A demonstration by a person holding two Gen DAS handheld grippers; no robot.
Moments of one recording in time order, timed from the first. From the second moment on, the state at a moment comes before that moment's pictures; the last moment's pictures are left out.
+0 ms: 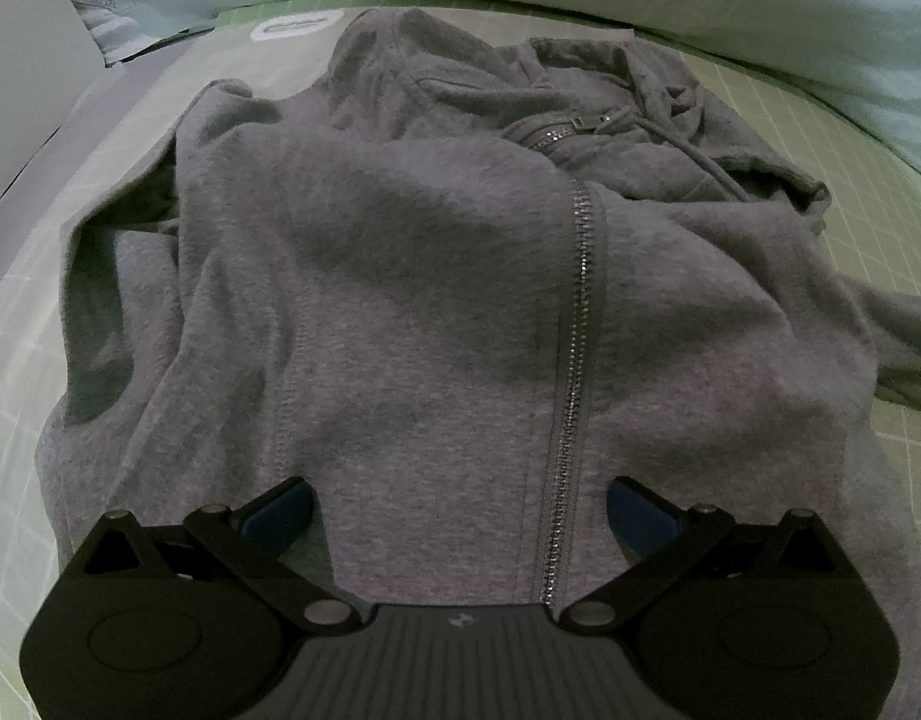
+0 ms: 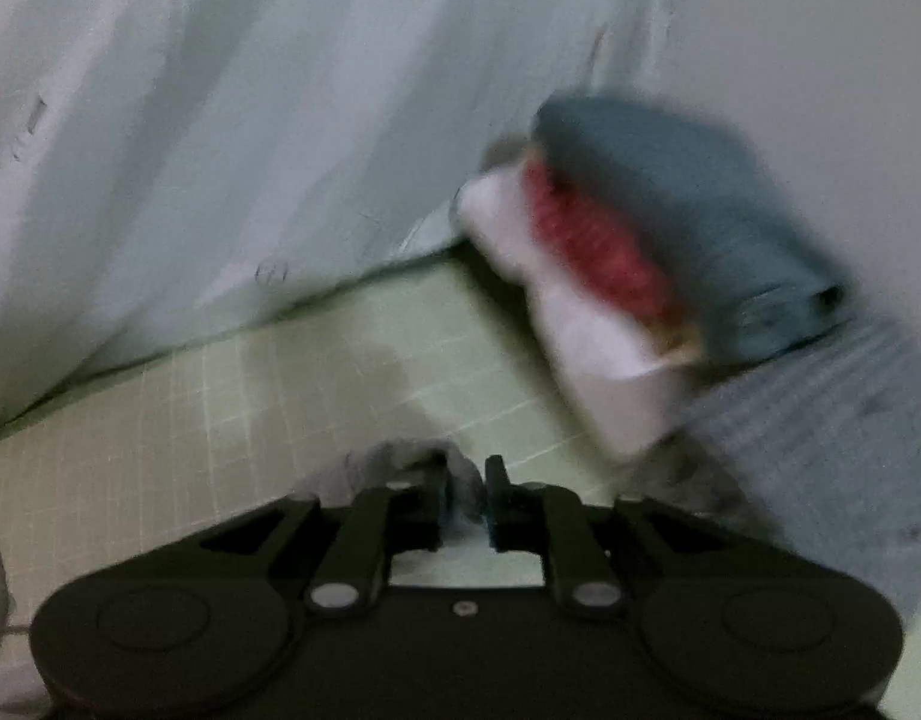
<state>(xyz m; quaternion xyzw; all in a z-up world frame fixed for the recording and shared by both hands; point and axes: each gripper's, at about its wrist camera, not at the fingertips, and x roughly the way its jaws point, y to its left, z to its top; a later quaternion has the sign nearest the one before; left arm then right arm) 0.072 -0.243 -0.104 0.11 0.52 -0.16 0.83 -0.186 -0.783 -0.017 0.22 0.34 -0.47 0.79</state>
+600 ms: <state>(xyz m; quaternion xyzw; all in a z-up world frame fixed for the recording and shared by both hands) 0.075 -0.245 -0.105 0.12 0.54 -0.16 0.82 -0.176 -0.751 -0.114 0.36 0.28 -0.45 0.77</state>
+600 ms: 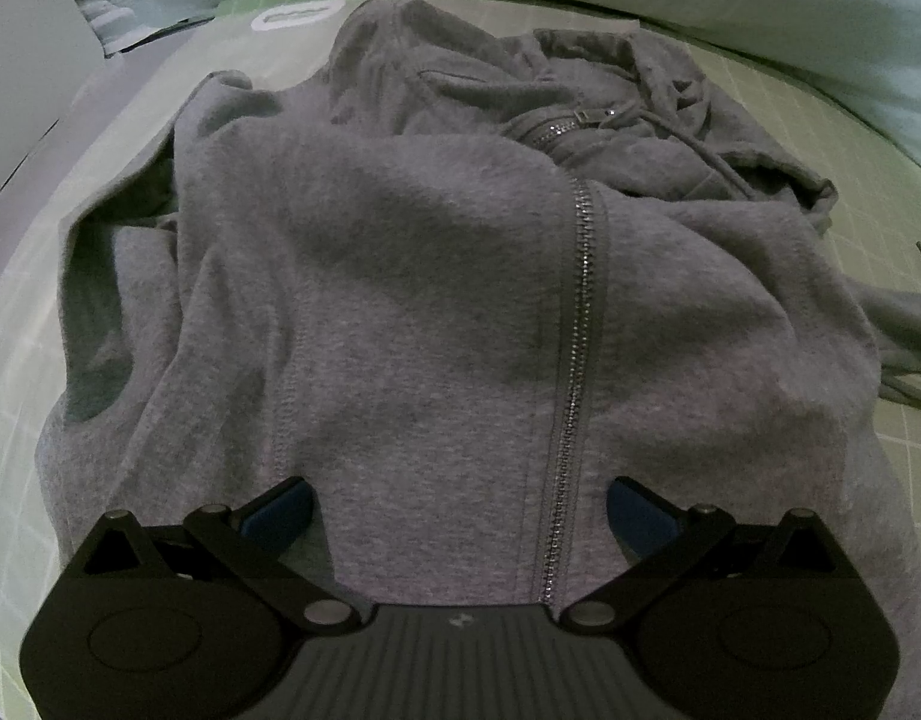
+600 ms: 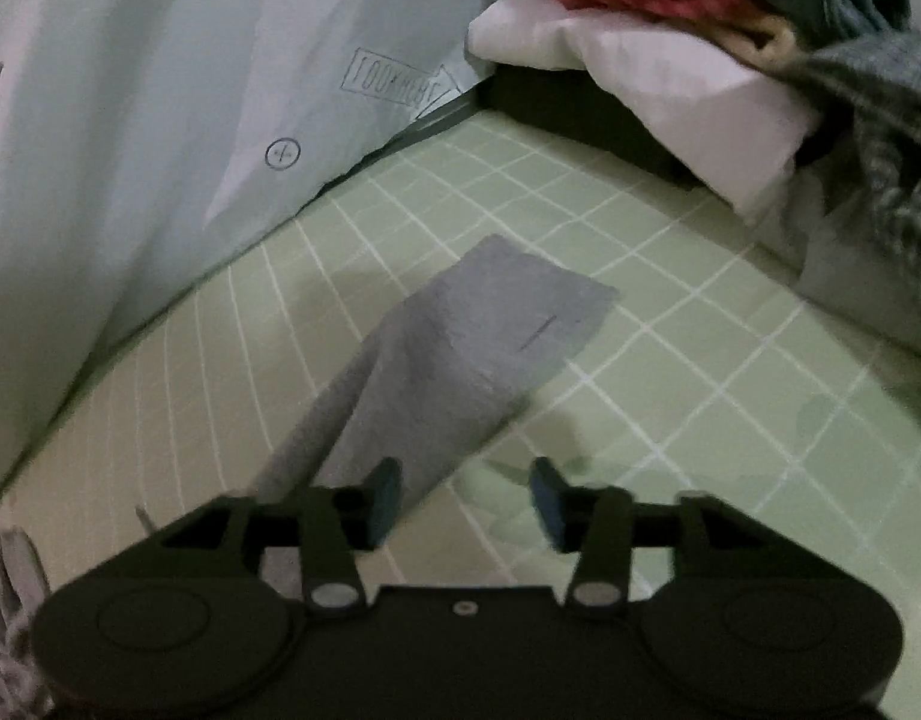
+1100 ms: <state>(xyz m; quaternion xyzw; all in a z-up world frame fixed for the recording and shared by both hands) 0.077 -0.242 -0.105 0.12 0.53 -0.17 0.82 -0.162 -0.703 -0.064 0.15 0.31 -0.46 0.82</state>
